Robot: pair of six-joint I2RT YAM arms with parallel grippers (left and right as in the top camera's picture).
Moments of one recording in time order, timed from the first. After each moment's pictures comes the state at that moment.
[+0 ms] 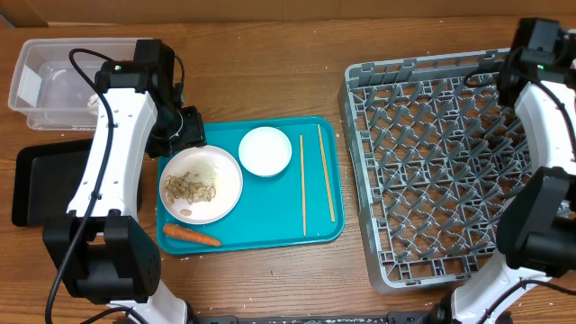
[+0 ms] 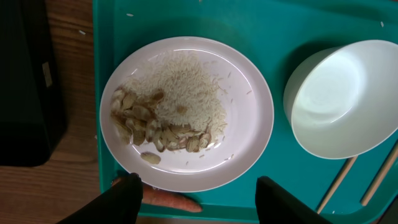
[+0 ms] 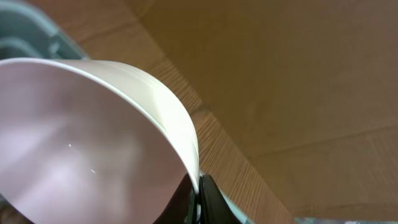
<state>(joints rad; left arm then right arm) -0.01 1.81 1.65 -1.35 0.05 -0.26 -0.23 1.96 1.61 -0.62 0.98 0.05</state>
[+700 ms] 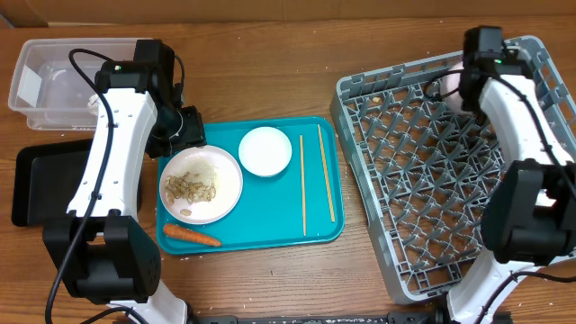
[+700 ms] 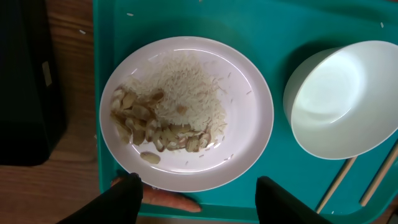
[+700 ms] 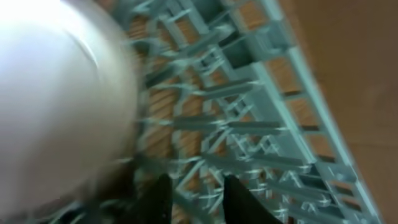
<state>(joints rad) -0.01 1.81 1.65 -1.35 0.05 -0.26 -0.09 1.98 1.62 -0.87 0.66 0.15</state>
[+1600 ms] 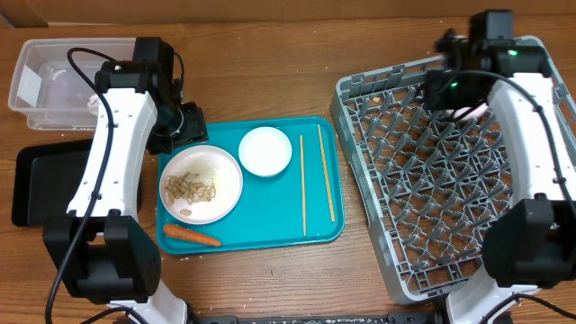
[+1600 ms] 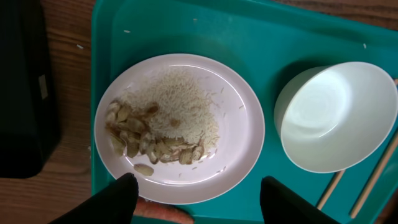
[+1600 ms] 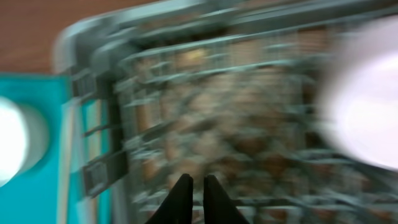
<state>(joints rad) -0.01 1.81 1.65 -1.31 0.06 -0.29 -0.02 1.85 1.73 -1.10 -0.26 -0.09</state>
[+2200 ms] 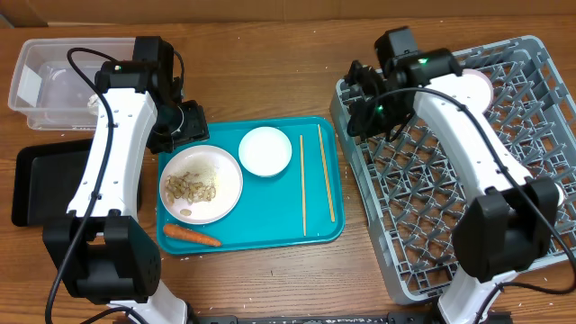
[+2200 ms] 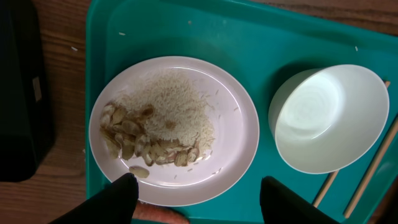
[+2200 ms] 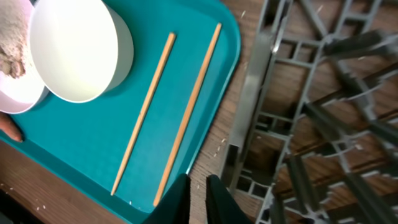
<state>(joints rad) -0.01 1.81 1.65 -1.30 0.07 -0.29 0.26 1.92 1.72 -1.19 -0.33 -0.14</state>
